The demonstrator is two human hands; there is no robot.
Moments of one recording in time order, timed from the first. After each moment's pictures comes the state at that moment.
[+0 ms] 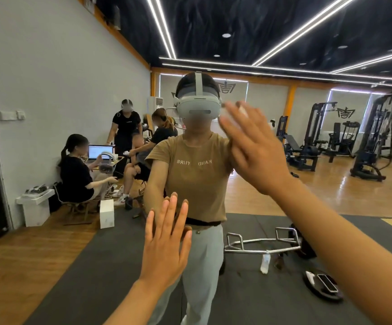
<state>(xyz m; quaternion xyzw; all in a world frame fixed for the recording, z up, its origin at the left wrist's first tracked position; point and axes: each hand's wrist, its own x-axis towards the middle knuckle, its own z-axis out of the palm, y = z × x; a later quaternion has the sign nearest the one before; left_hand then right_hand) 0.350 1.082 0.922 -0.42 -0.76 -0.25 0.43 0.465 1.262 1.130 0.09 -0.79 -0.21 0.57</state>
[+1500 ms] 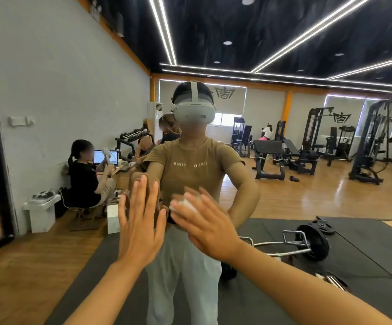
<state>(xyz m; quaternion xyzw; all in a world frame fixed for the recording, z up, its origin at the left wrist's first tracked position) 0.245 0.952 0.958 -0.38 -0.76 -0.32 0.43 0.354 1.123 0.974 0.18 -0.82 -0.27 0.47</state>
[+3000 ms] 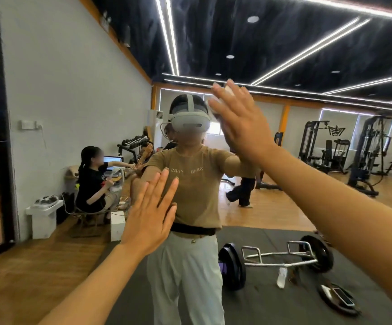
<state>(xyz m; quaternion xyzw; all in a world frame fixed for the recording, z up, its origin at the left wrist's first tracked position) 0.165 0.870 0.980 -0.45 -0.72 -0.21 0.48 0.297 1.063 1.187 0.09 -0.77 -0.28 0.57</state>
